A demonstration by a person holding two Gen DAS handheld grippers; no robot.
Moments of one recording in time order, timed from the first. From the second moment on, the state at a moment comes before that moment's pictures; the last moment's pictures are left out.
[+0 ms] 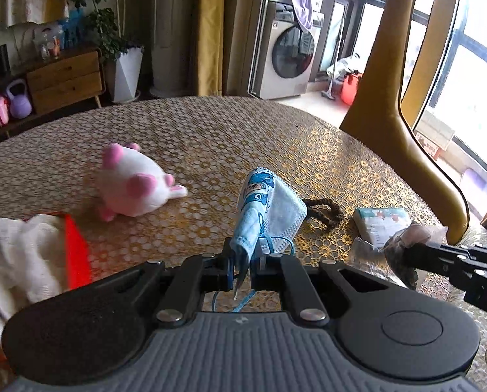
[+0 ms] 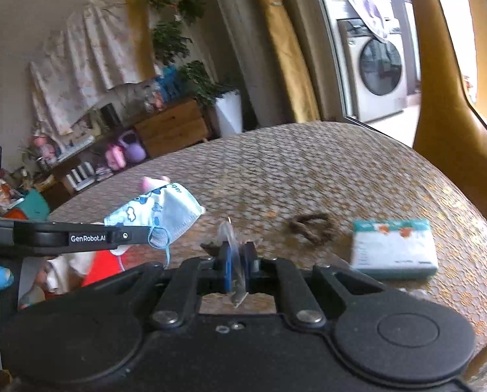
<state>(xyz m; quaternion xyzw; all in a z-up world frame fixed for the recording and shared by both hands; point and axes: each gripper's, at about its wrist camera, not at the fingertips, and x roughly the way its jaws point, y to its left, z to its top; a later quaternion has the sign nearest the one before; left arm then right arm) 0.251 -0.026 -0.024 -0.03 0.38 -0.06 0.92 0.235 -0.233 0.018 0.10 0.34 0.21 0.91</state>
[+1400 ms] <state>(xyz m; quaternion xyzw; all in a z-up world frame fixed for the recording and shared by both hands) 0.164 0.232 -0.013 -0.07 0.38 0.15 0.91 0.210 0.008 0.033 0.00 0.36 0.40 0.84</state>
